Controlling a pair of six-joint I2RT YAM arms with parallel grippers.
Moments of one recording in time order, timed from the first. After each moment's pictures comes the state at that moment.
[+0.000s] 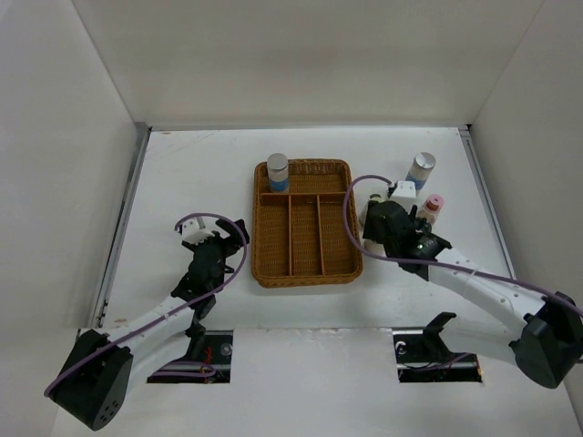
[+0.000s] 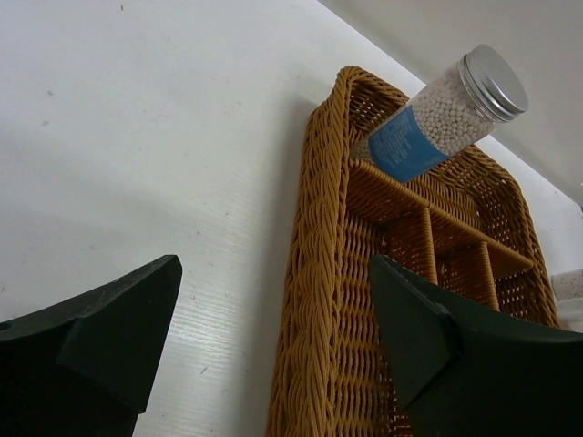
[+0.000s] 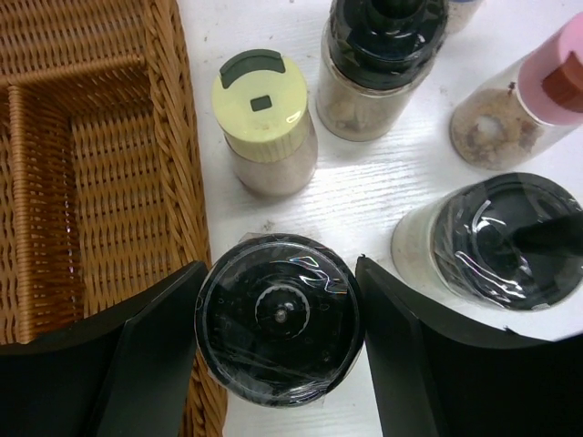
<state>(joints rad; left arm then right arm) -0.51 0.88 0.11 0.60 -0.55 -0.68 0.66 1.12 0.73 -0.30 0.63 0.51</state>
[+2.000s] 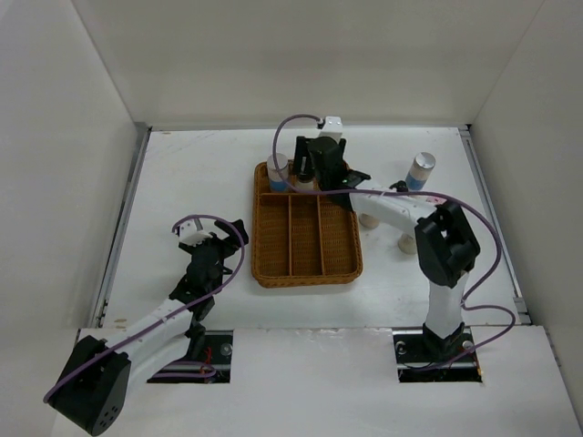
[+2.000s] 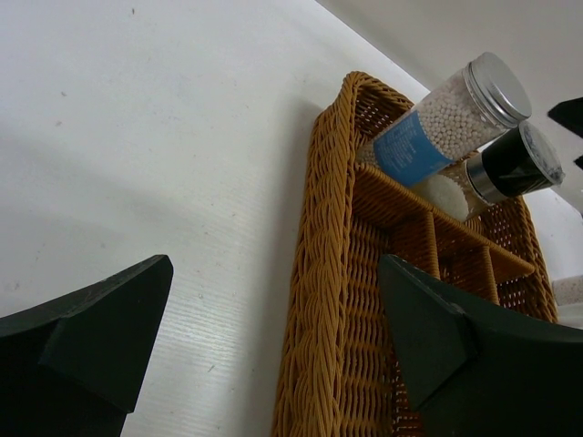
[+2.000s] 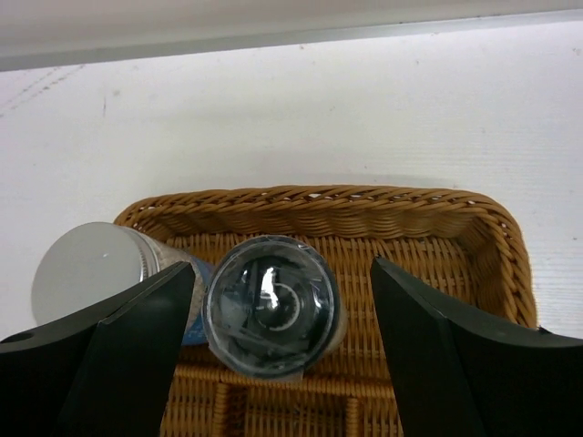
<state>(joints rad) -0.50 0.84 0.10 0.58 -0.55 -0.69 0.67 1.95 1.50 0.08 0.49 0.38</state>
